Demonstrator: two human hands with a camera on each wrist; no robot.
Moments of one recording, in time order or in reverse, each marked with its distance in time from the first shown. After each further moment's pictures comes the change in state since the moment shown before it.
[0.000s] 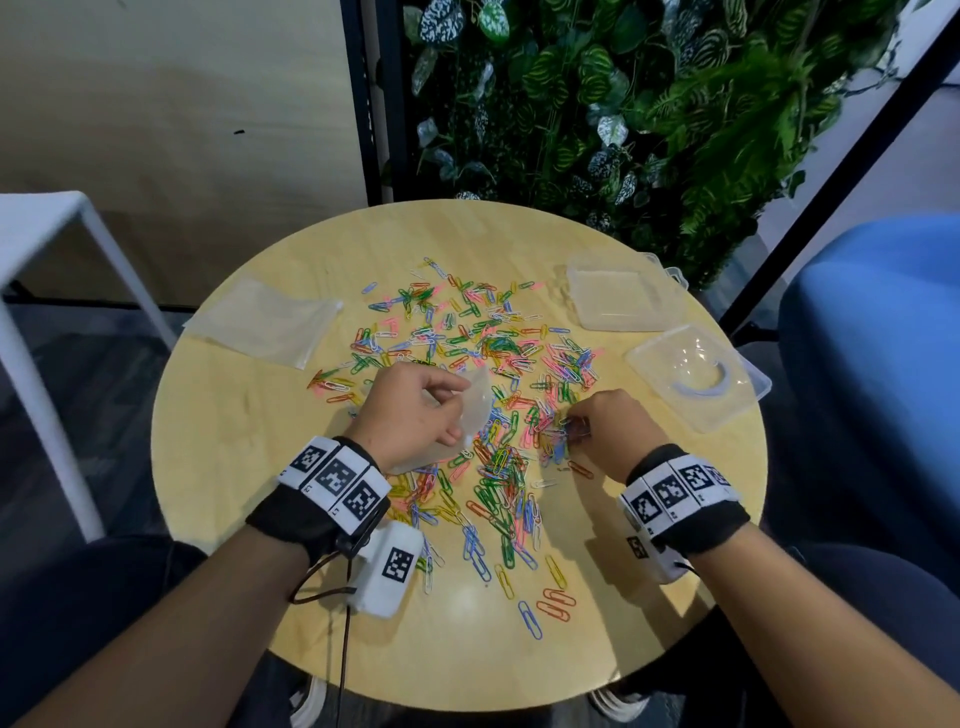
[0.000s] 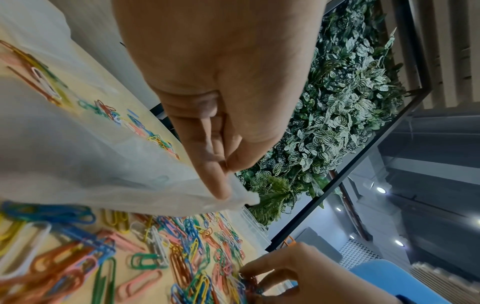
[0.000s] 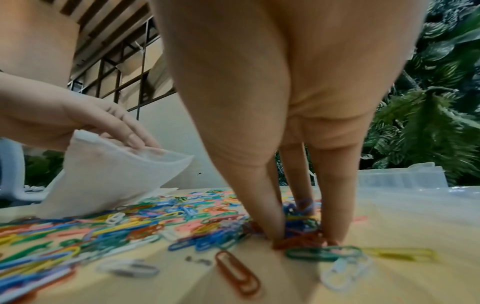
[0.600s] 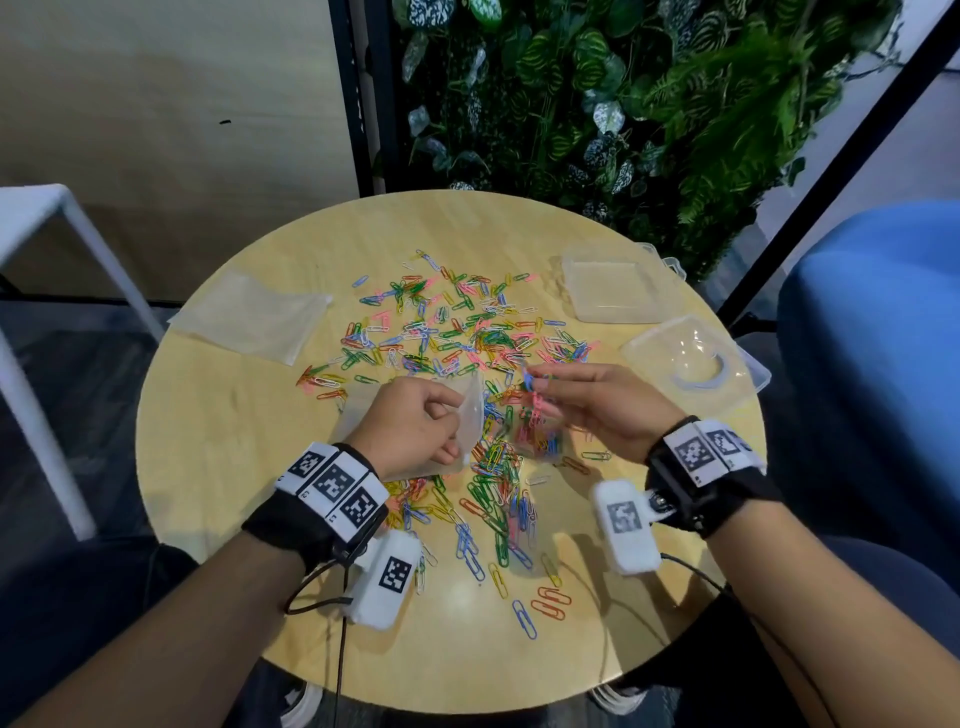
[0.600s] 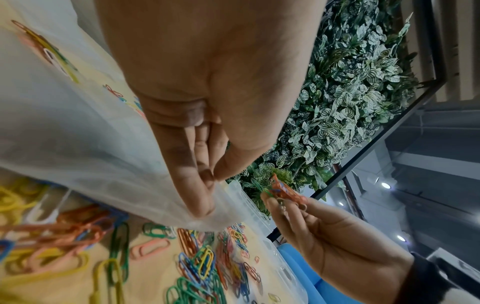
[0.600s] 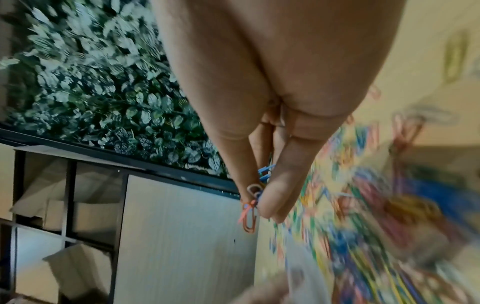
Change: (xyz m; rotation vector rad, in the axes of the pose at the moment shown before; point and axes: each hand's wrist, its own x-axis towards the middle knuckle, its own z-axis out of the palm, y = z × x) left_hand -0.001 -0.008 0.013 0.002 -0.116 -0.141; right_hand -0.010 -0.013 -0.037 1.740 -0.213 0.129
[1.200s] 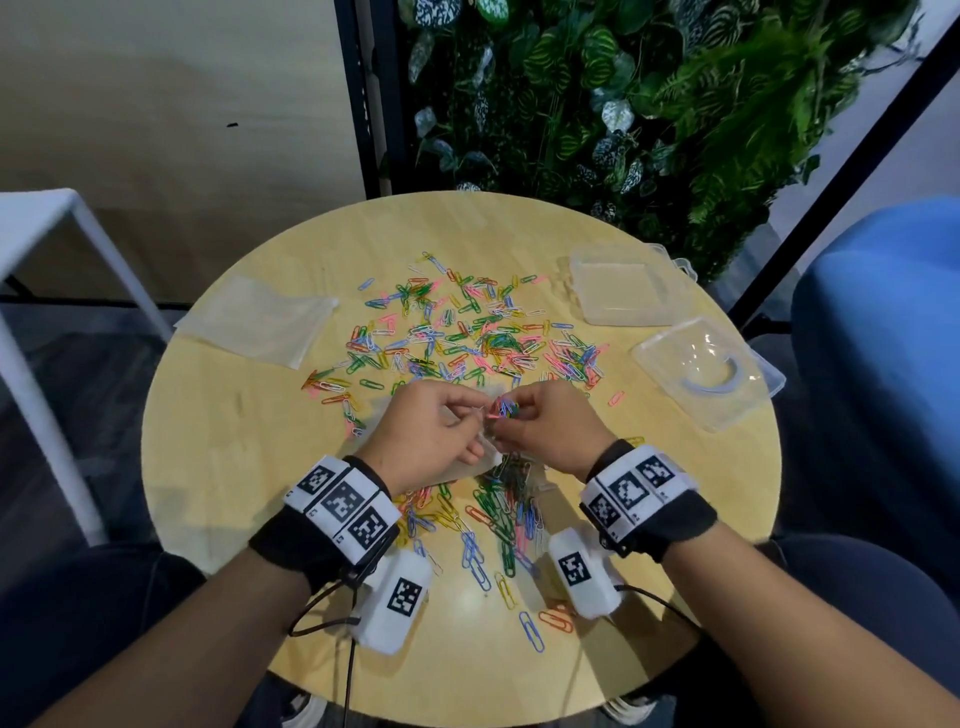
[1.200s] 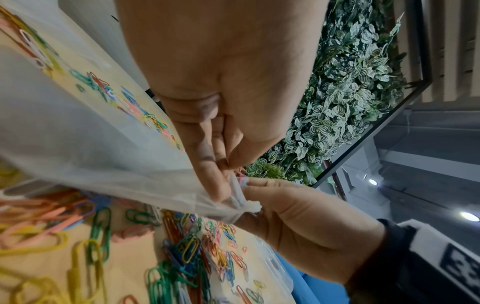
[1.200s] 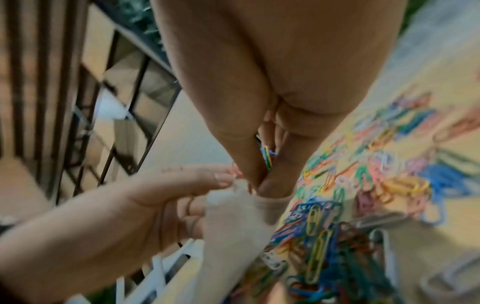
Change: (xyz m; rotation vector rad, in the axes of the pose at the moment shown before) left_hand -0.007 0.011 0.007 0.029 0.020 0.138; right_hand 0.014 0.028 0.041 -0.812 0.078 -0.192
